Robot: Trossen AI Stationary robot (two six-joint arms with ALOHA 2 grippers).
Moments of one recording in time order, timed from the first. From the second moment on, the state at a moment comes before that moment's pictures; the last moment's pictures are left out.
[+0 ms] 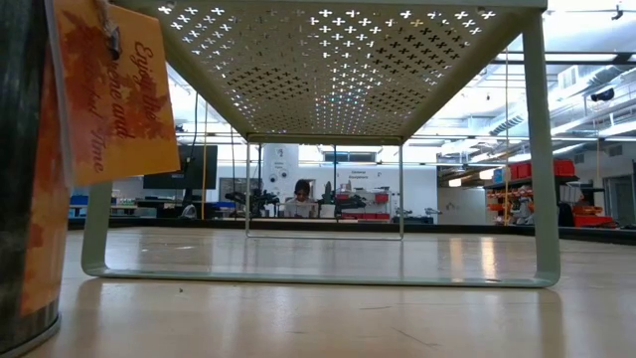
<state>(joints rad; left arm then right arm) -0.74 2.13 1.99 -1.22 -0.18 -0.49 0.52 0.91 0.64 0.24 0.60 0.20</state>
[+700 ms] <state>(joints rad) -0.75 2.11 1.88 -1.10 -0.16 -0.49 0.52 0.91 0.64 0.24 0.60 0.20</state>
